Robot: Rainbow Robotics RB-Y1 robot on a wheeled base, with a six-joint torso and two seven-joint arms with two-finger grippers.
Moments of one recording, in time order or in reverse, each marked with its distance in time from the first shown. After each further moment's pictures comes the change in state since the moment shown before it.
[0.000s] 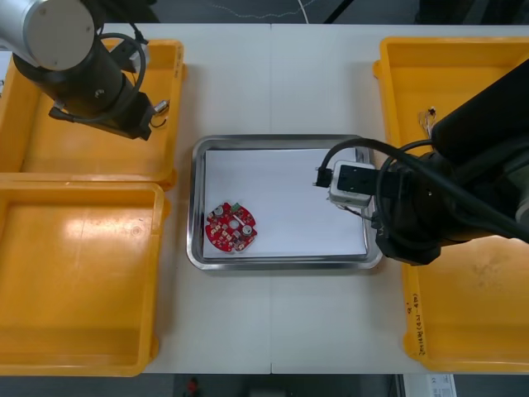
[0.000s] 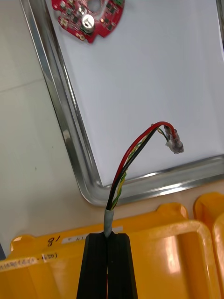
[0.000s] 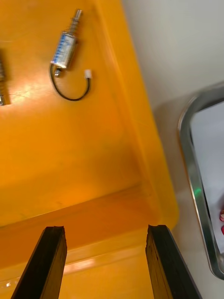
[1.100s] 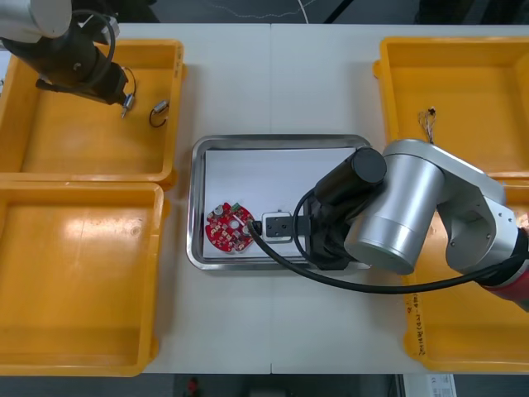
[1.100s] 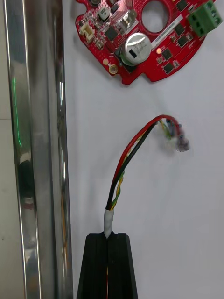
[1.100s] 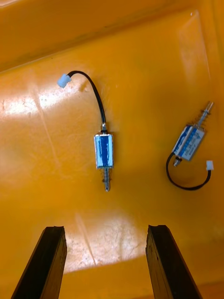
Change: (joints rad) right arm -0.028 0.134 0.438 0.399 0.359 -0.422 0.283; left arm -0.169 -0.054 0.006 0.607 -0.070 -0.360 -0.337
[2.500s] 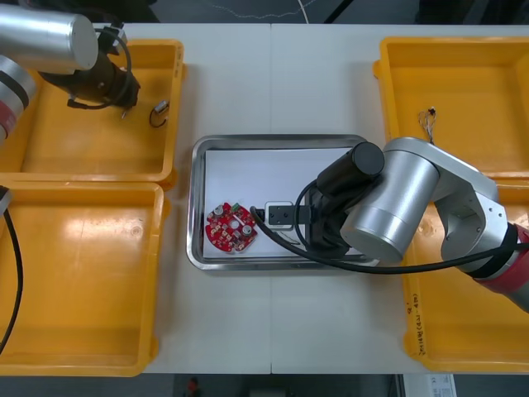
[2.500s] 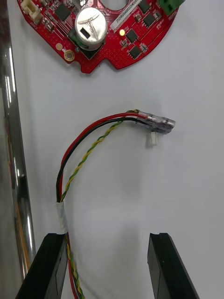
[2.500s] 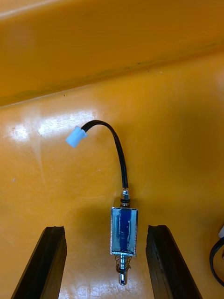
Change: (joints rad) right arm -0.001 0.016 -0.018 0.082 0.033 -0.072 0.025; left arm -0.053 -0.123 0.000 0.337 -0.077 -0.344 -0.063
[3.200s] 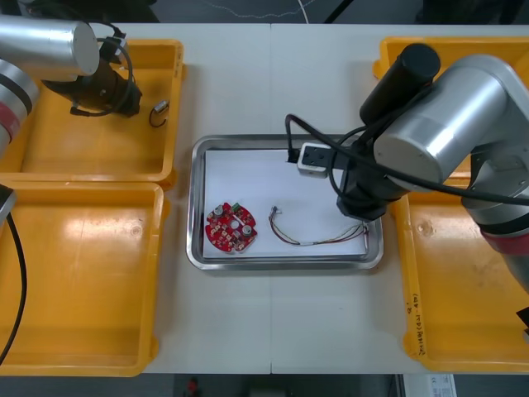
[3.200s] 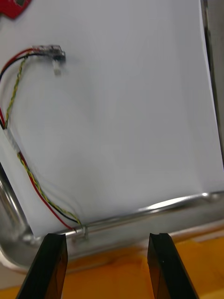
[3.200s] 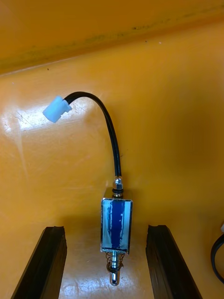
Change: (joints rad) right arm -0.013 0.108 -0.375 -0.042 0.001 0.424 0.000; left arm 0.000 -0.012 0.000 0.047 0.035 -0.008 -0.023
